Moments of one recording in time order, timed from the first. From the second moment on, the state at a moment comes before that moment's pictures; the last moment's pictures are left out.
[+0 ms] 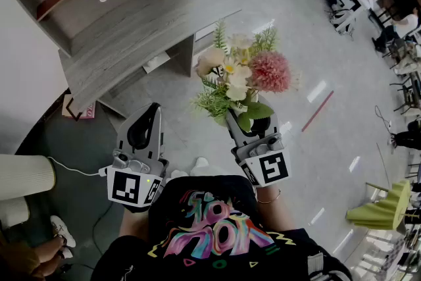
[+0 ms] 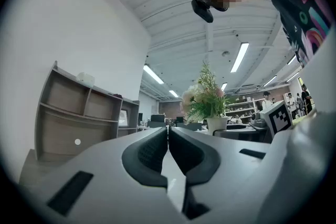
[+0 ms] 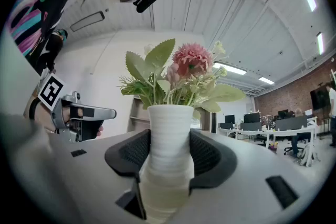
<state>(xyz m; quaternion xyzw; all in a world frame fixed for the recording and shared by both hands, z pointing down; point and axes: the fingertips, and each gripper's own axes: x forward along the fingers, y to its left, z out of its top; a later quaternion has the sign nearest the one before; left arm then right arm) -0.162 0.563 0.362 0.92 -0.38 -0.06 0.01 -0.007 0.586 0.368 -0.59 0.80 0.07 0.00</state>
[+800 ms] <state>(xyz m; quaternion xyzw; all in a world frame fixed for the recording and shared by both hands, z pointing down) -0.122 0.531 0.368 0.91 -0.40 -0.05 0.00 0.046 0.553 0.384 -0.59 0.81 0.03 0.01</state>
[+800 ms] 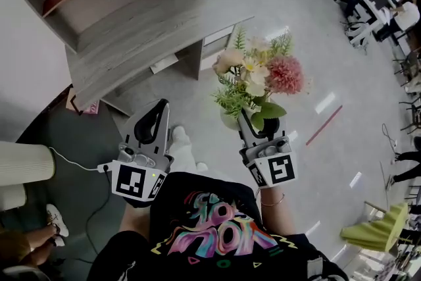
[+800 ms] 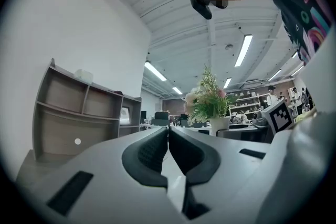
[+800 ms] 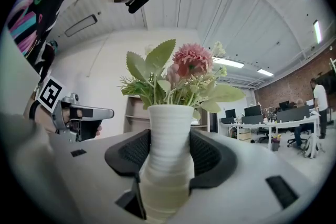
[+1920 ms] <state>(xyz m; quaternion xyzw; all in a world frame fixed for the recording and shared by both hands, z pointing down) -0.164 0.137 0.263 0.93 -0.36 -0.02 0.00 0.006 0.161 0.284 -0.62 0.79 0.02 -0.01</state>
